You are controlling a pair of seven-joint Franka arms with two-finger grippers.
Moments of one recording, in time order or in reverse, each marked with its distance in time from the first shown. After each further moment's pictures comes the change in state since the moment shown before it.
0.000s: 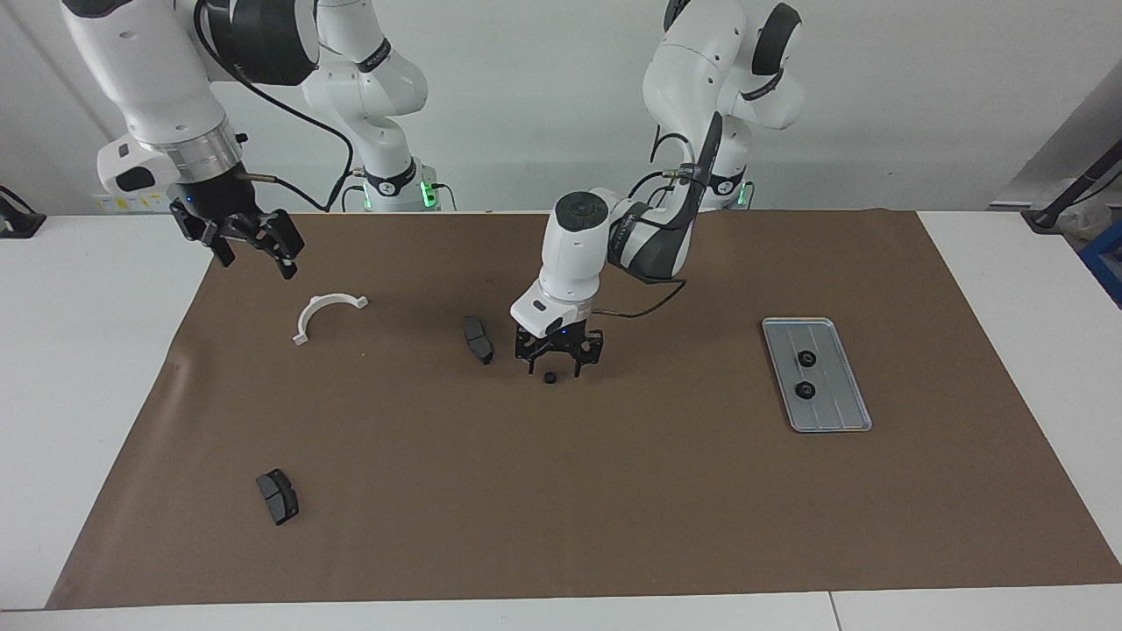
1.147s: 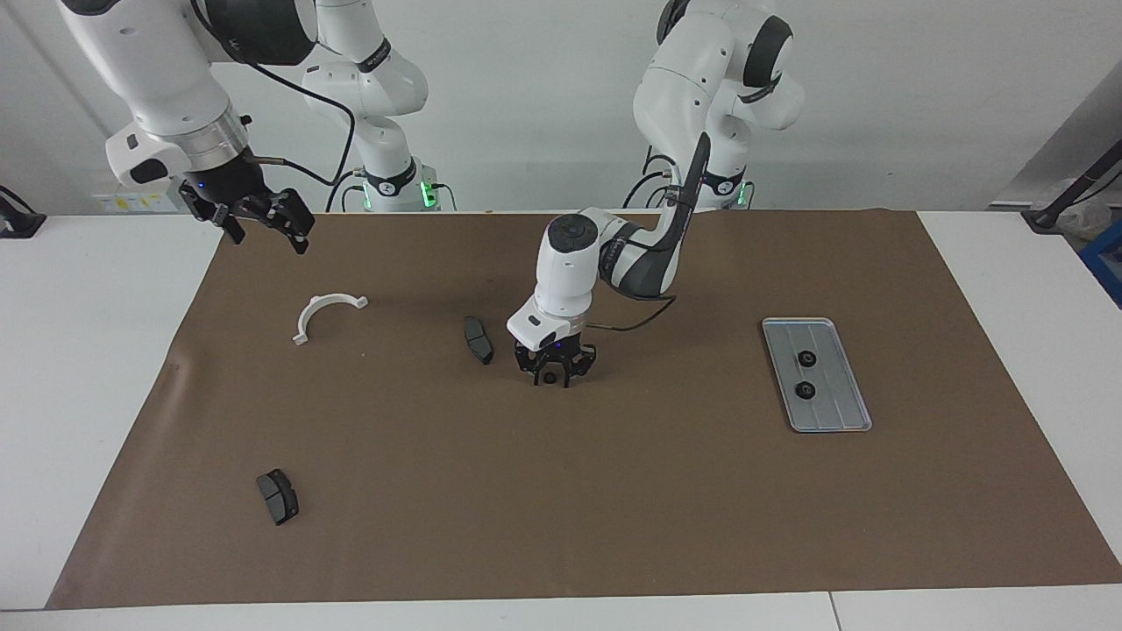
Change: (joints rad) left arm -0.017 0.058 0.003 -0.005 0.017 0.040 0.002; right arm 0.003 0.004 0.009 0.028 0.003 -0.141 -0.039
